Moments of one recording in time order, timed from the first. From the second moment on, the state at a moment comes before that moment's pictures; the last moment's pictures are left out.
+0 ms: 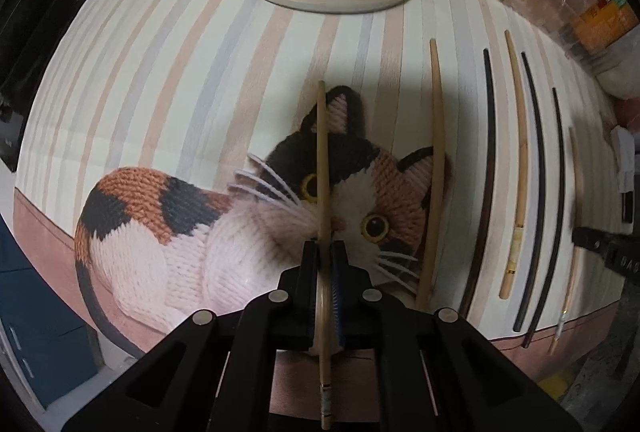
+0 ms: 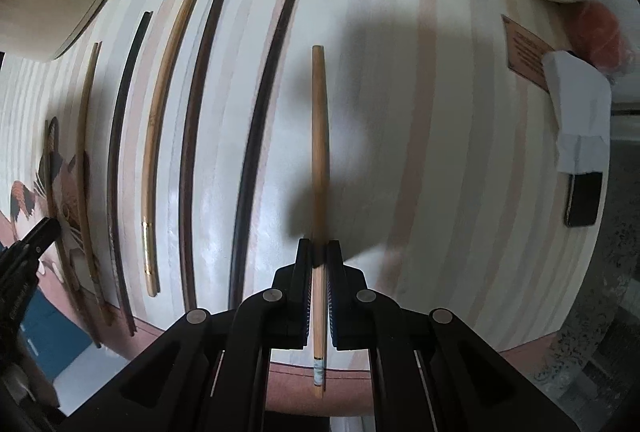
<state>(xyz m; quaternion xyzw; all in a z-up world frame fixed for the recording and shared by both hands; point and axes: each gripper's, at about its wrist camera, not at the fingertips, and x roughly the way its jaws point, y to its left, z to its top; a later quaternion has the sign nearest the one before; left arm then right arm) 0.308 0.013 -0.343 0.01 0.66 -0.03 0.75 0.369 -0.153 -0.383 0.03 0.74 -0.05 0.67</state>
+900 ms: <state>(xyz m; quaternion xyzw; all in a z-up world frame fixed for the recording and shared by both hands) 0.298 0.052 -0.073 -0.07 0.39 -0.09 0.91 0.377 -0.116 -0.116 0.14 0.43 0.09 0.88</state>
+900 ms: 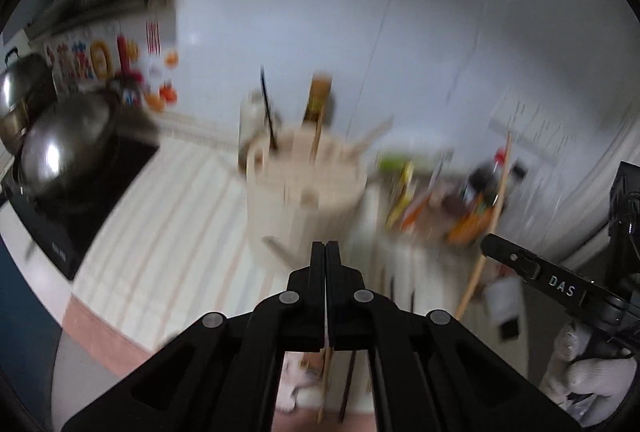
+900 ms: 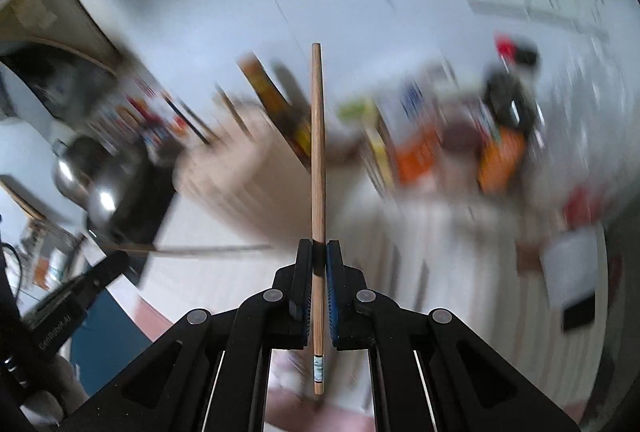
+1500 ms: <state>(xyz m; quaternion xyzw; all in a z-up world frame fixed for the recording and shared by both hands) 0.363 0.129 -0.239 -0.26 0.55 0.03 0.79 0.427 -0.112 -0.214 0.12 0.54 0.06 0.83</state>
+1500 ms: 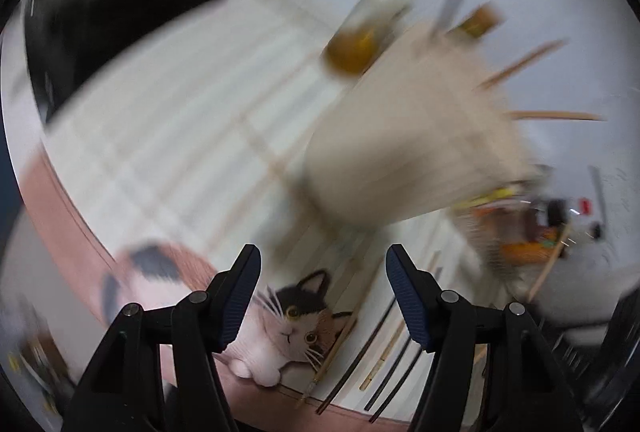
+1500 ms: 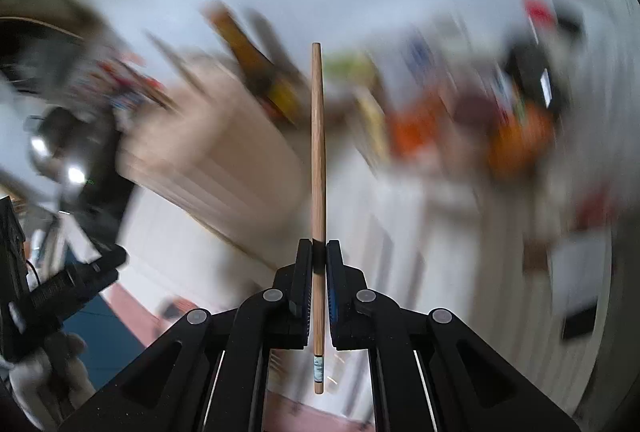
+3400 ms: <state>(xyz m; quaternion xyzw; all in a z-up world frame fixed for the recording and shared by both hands) 0.321 0.044 -0.382 -0.03 0.63 0.05 0.78 0.378 -0.188 -0.397 0.06 0.70 -0.01 0.71</state>
